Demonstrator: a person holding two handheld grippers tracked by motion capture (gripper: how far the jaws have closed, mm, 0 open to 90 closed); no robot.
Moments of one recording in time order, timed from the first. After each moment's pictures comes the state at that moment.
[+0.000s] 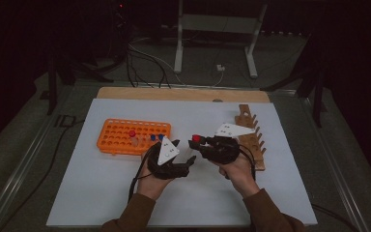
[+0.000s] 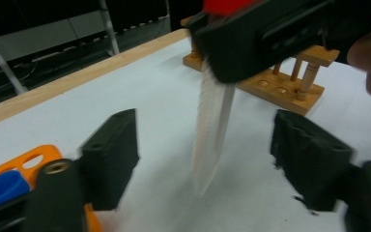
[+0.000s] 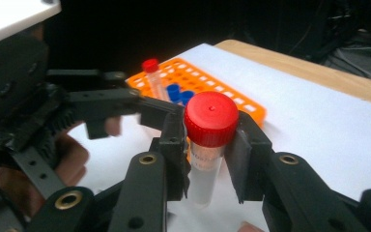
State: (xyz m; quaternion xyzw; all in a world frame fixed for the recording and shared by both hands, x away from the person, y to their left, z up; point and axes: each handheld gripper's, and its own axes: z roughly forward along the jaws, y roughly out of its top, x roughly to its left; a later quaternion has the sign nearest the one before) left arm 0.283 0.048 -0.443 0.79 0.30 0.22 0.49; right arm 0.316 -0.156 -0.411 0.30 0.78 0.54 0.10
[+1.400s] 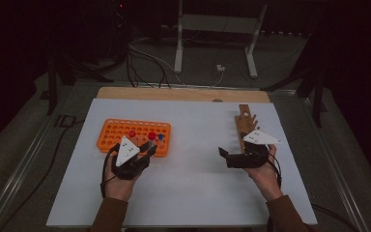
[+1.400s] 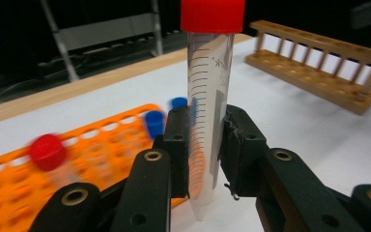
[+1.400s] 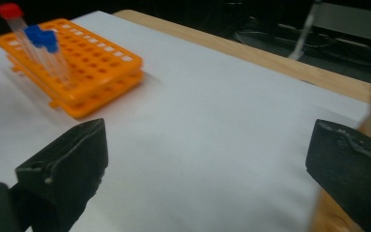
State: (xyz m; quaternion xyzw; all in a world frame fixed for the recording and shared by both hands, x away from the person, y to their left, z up) left arm 0.274 0.146 -0.439 0.74 0.38 0.26 0.49; right arm 0.310 -0.238 -0.436 0.39 0.76 0.45 0.24
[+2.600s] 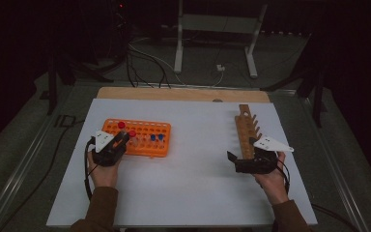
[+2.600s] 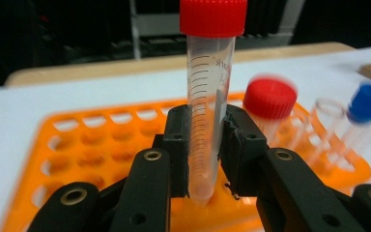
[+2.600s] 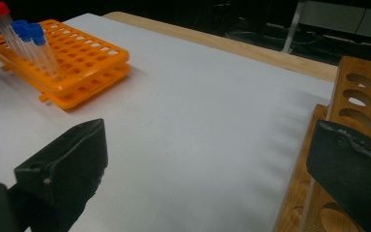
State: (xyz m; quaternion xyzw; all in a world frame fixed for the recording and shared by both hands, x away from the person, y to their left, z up) left arm 0.320 0.204 -0.487 0.68 0.49 0.30 0.46; right arm 0.297 -0.260 -0.444 0.41 0.75 0.46 0.24
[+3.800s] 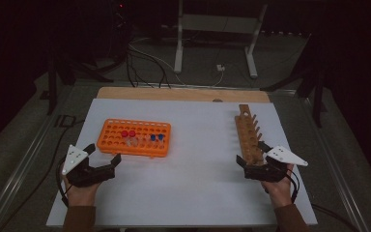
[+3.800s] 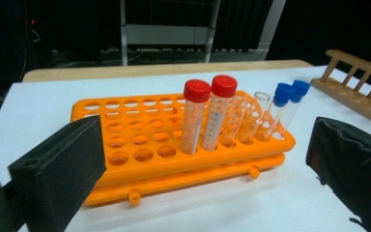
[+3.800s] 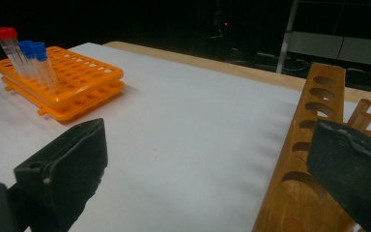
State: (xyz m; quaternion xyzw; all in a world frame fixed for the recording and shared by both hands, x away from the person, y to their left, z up) left arm 0.249 0.243 -0.453 0.66 0.48 0.28 0.51; right arm 0.279 -0.289 -0.462 0.40 0.71 0.52 0.26
